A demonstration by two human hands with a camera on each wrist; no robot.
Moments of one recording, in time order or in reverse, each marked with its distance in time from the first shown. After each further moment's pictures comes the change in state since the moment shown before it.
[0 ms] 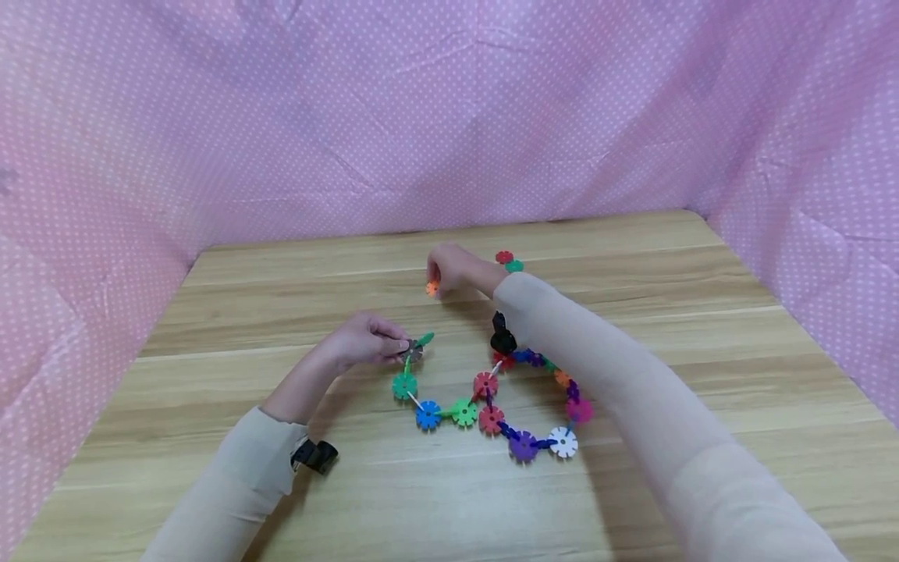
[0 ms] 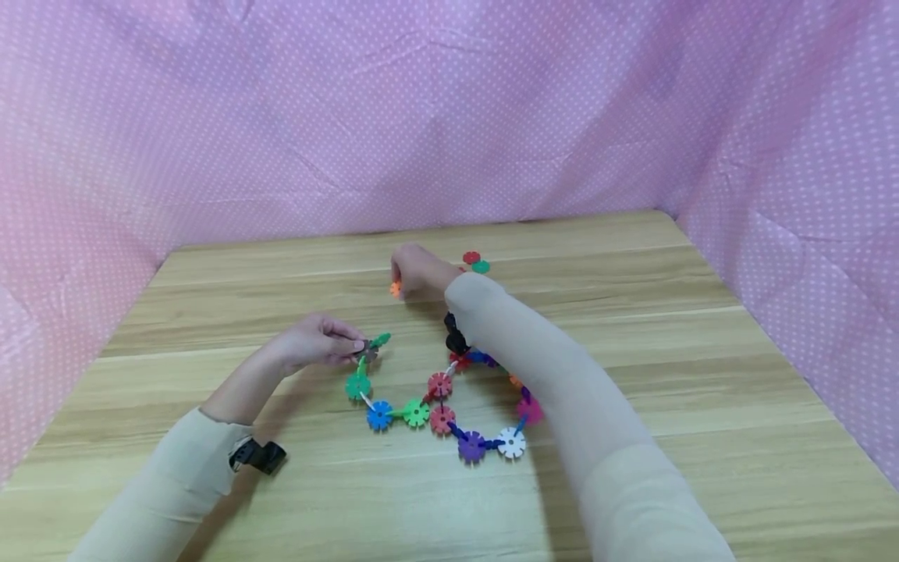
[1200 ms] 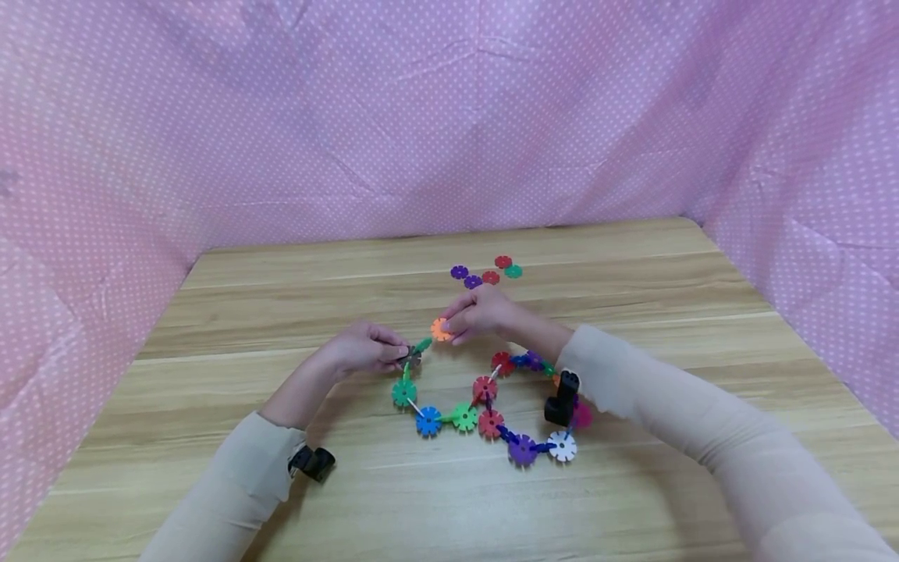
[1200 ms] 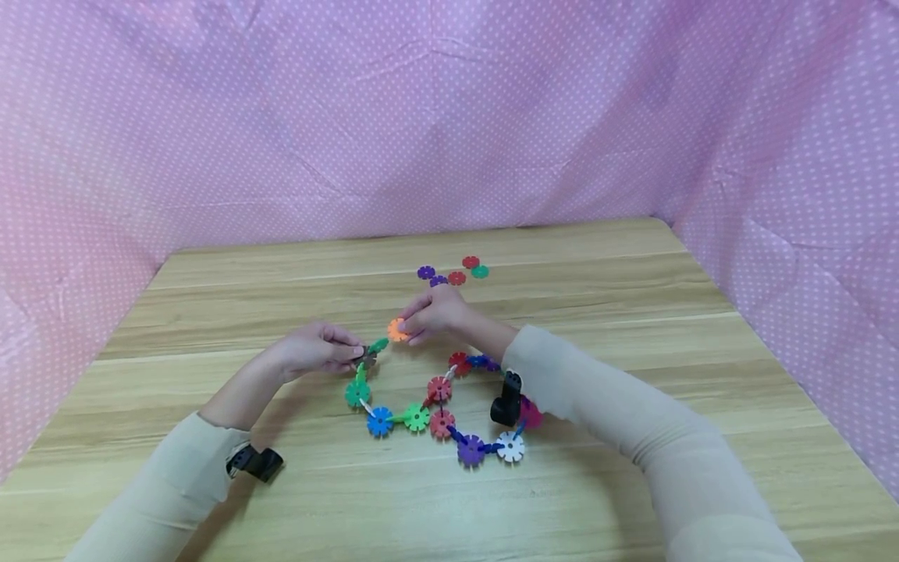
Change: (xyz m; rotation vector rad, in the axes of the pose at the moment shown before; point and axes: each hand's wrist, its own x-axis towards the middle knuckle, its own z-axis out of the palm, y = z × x) left_hand -0.001 -0.006 0.004 -0.058 -0.035 -0.051; right_hand -0.097 -0.012 0.021 0.934 -0.031 0.295
